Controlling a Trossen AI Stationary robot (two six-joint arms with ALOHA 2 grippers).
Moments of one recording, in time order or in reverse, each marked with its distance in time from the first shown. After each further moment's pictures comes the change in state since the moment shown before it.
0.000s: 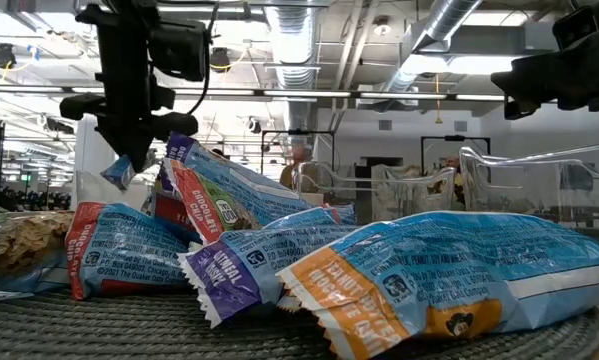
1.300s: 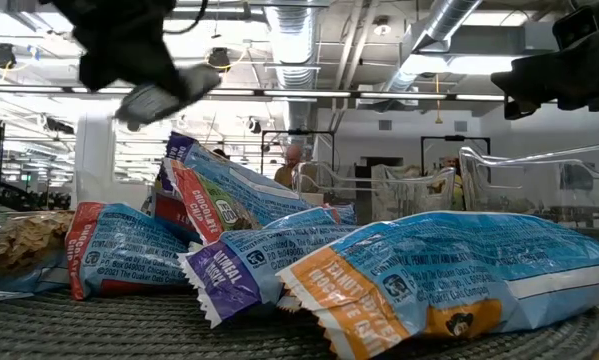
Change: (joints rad) left arm -0.670 -0.068 0.000 0.523 -0.153 0.222; right arm 0.000 0.000 0.000 0.000 0.000 0.000
